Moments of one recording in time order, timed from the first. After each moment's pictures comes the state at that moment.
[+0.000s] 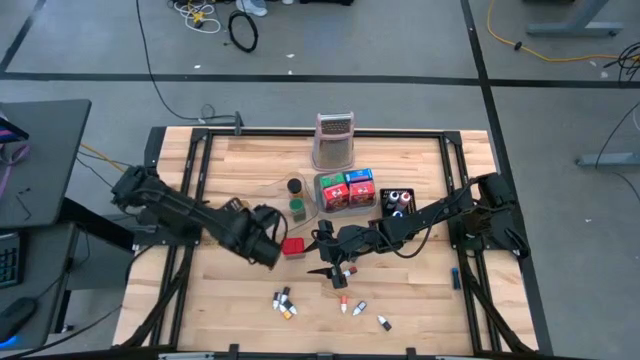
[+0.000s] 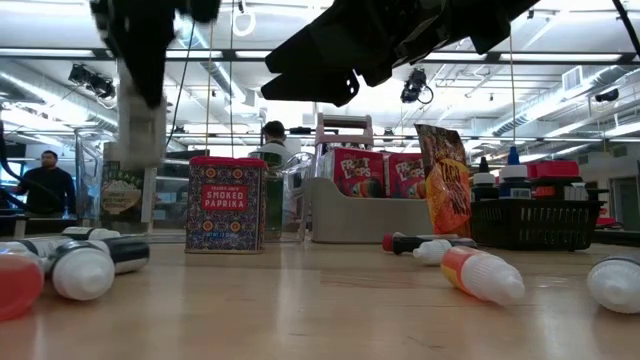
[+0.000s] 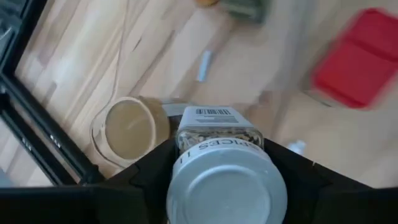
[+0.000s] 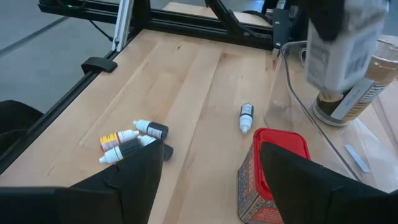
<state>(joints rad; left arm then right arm) -0.40 1.61 1.37 -1.43 -0.43 -1.07 0.27 1.82 1.07 0.30 0.01 -0.04</state>
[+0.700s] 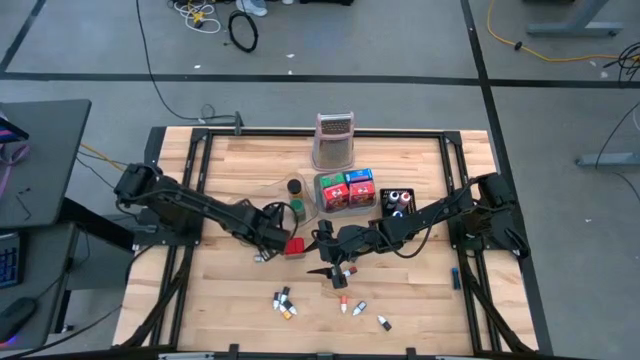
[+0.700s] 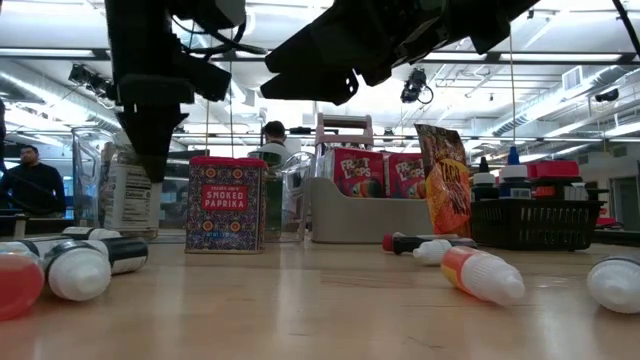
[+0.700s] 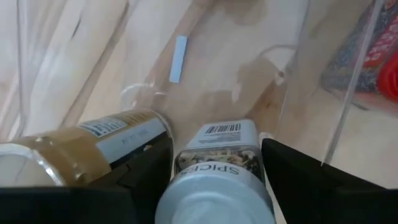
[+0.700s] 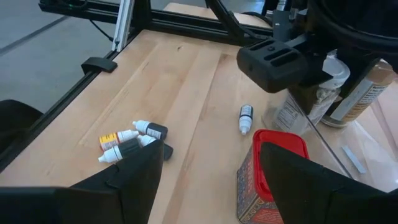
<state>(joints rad) -0.27 1.61 1.09 -1.06 -0.31 -0.86 0.27 1.82 1.07 0.30 0.01 -0.06</state>
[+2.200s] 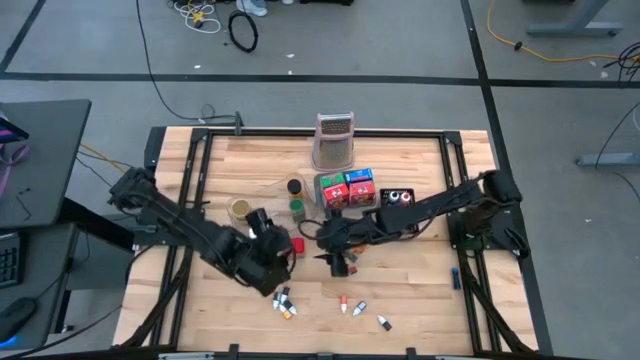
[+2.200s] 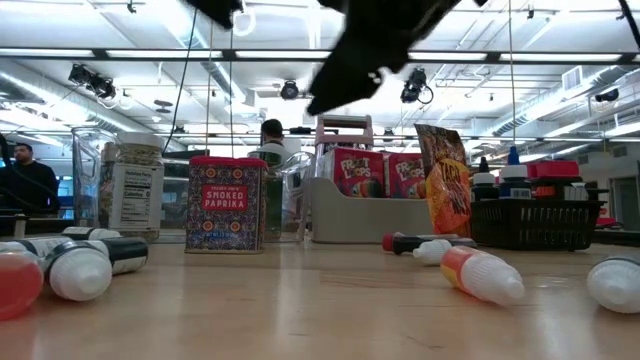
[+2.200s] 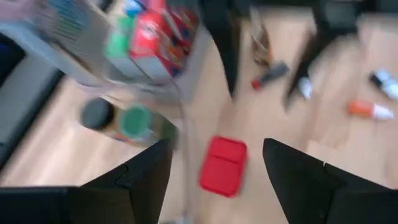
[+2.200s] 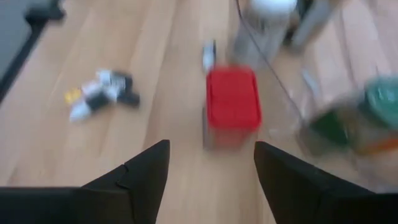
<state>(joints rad) -0.55 1.61 1.48 -1.05 -0.71 -0.75 0.23 1.77 1.27 -0.27 0.09 0.07</state>
